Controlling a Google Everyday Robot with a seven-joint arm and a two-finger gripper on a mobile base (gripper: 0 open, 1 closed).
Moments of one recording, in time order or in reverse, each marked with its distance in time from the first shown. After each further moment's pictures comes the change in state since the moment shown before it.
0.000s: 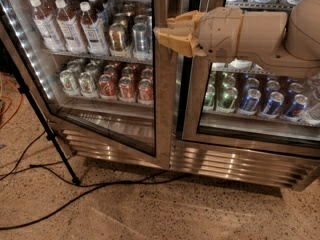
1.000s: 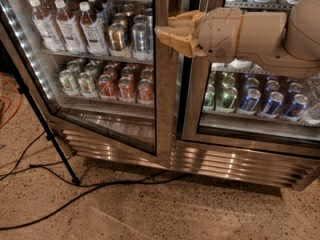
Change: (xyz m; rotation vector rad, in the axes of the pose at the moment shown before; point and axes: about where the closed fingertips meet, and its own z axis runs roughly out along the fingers) arm 0.000 0.000 0.000 0.000 0.000 0.000
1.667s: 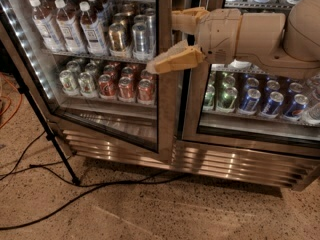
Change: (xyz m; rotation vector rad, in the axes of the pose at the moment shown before) arm 0.000 0.000 0.000 0.000 0.000 0.000
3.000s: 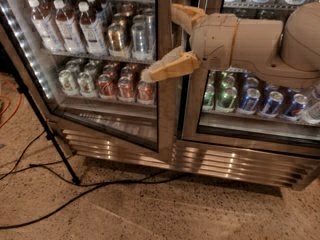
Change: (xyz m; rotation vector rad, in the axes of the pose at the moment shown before) arm -0.001 0.017 0.004 0.029 0.008 -0.027
